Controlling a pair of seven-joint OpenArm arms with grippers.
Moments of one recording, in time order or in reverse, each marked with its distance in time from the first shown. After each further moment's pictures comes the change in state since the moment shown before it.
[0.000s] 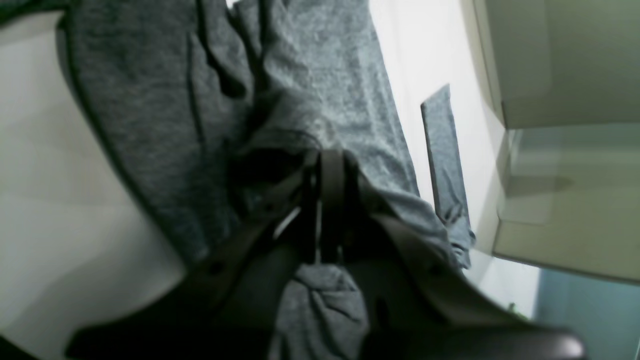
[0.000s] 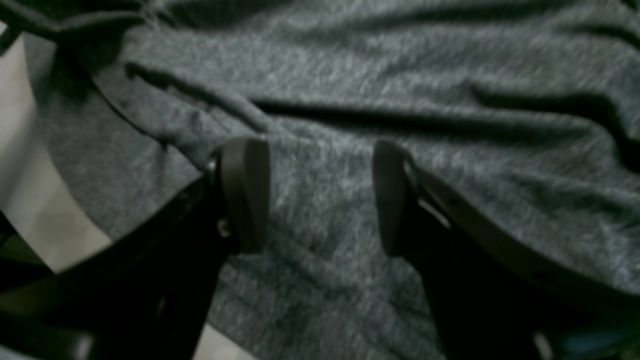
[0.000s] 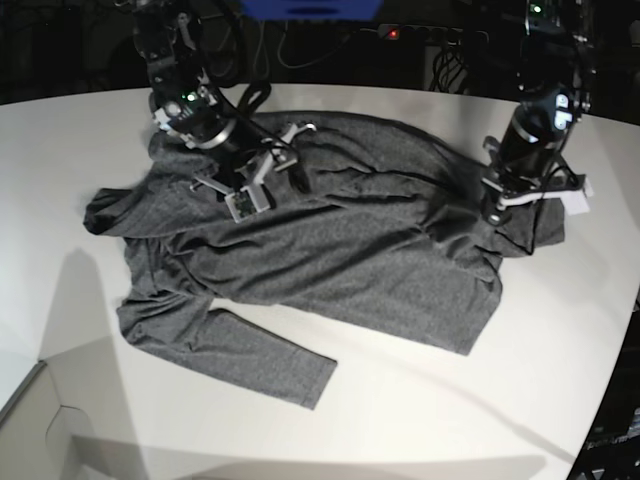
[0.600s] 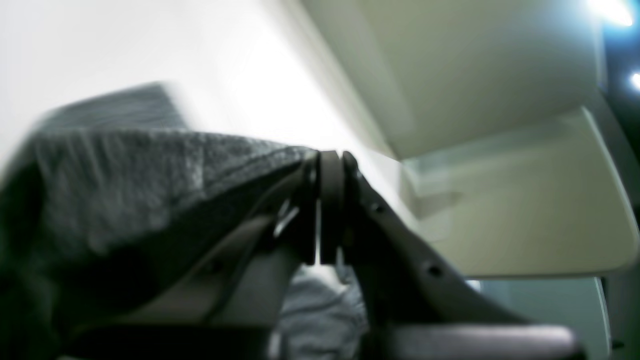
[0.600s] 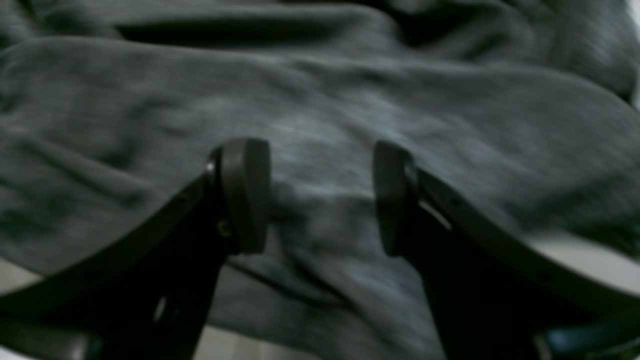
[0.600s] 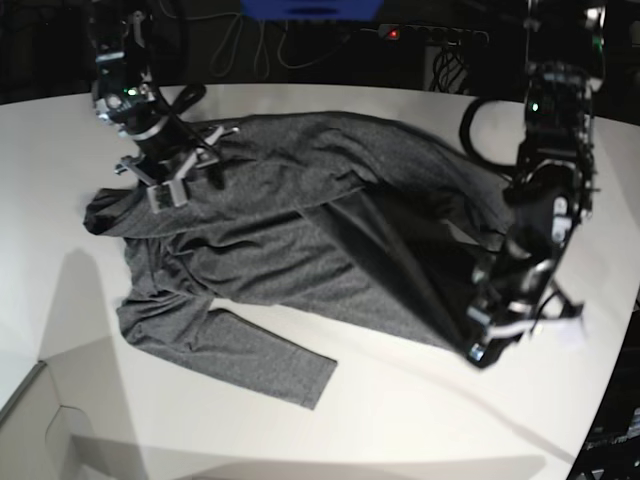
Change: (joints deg) left arm -28.9 0.1 9.0 -3.8 2.5 0.5 1.2; right arm -4.8 4.8 14.8 0.0 0.0 0.0 0.2
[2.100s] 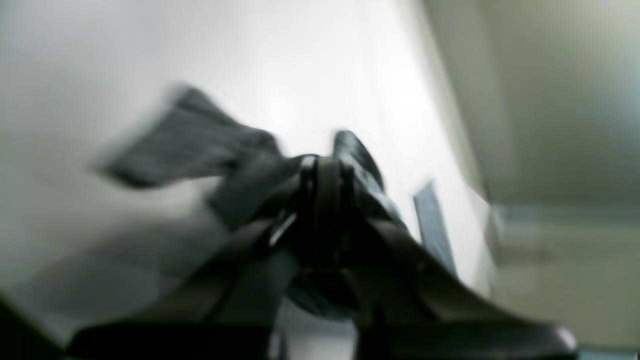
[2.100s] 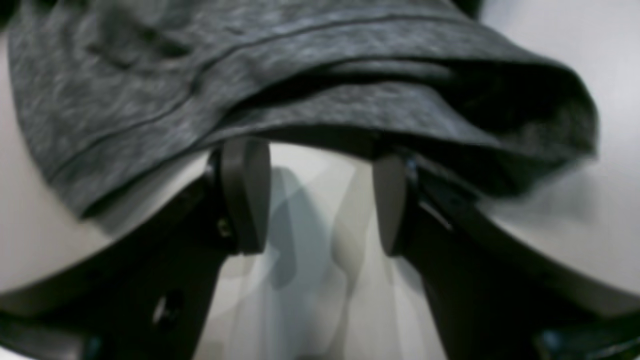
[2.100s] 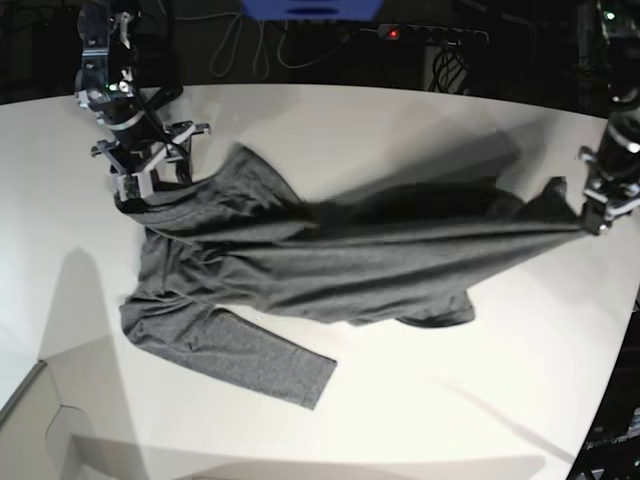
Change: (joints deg) left arm 33.9 -7.6 -33.2 5.8 -11.3 -1.1 8.0; right arm -1.2 -0.9 6.2 -5.4 0.6 0.2 2.4
